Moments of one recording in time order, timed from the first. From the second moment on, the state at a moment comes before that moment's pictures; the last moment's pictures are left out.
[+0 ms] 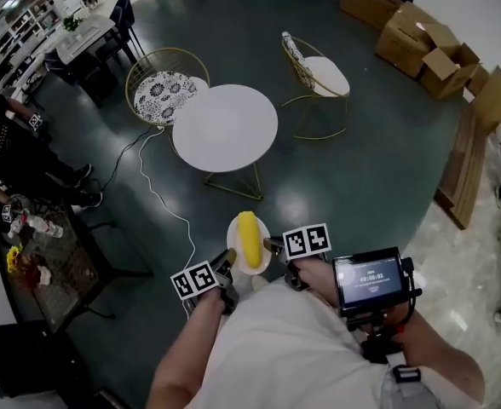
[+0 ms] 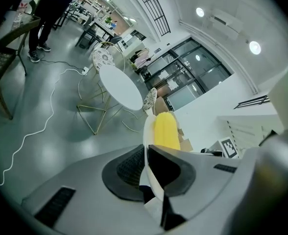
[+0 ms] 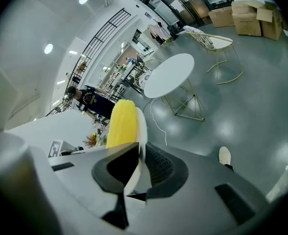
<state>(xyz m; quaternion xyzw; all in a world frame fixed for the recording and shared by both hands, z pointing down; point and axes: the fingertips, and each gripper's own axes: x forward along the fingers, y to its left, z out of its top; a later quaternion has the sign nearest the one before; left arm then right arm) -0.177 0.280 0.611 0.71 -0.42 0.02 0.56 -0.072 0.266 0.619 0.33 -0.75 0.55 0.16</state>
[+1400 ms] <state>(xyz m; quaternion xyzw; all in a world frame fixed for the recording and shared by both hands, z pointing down) -0.129 0.235 0.626 0.72 -0.39 0.06 0.57 -0.022 0.231 0.629 0.36 -0.73 0.57 0.12</state>
